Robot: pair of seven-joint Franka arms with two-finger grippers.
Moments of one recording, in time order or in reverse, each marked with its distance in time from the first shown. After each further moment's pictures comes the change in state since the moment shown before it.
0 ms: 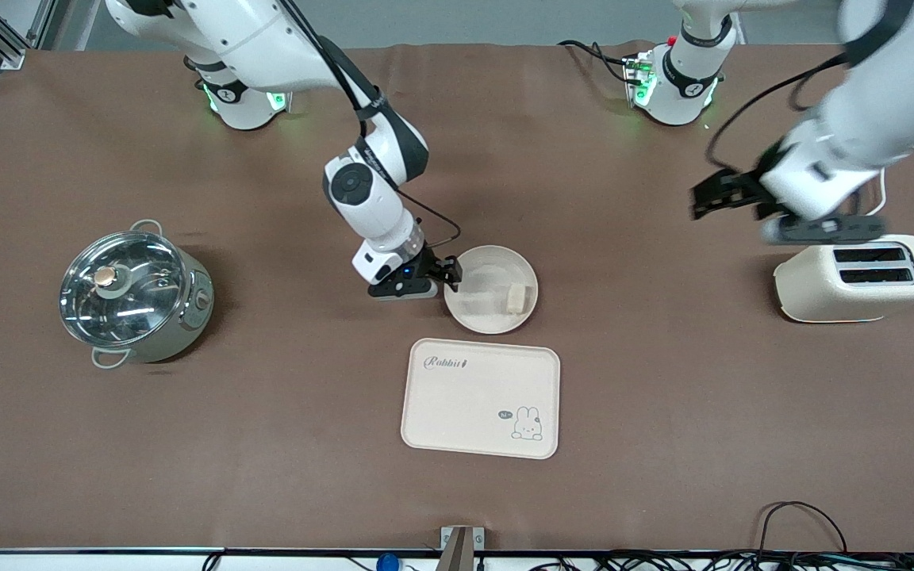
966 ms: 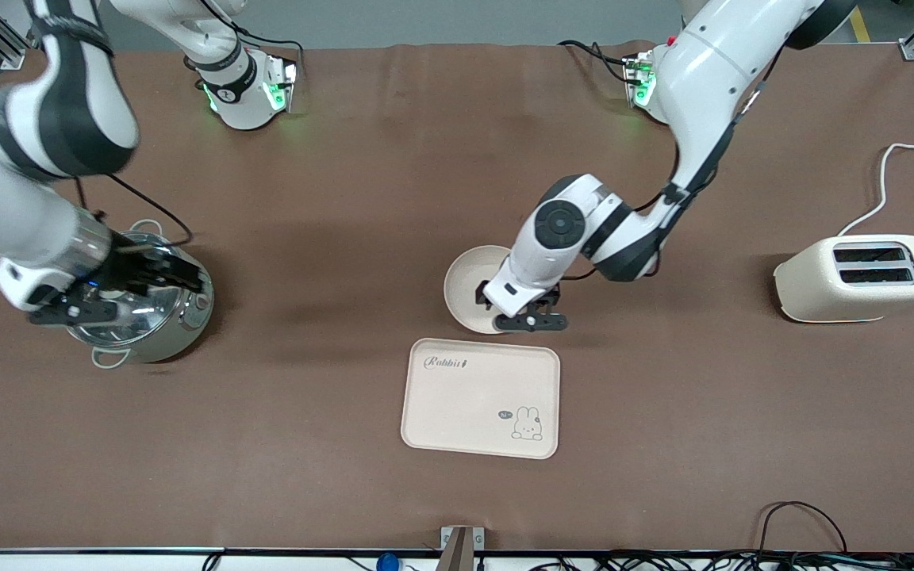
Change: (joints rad) left arm -0.304 0.622 -0.087 -0.031 0.414 0.711 -0.431; right arm -0.609 -0.386 -0.018 0.200 -0.163 -0.902 -0.501
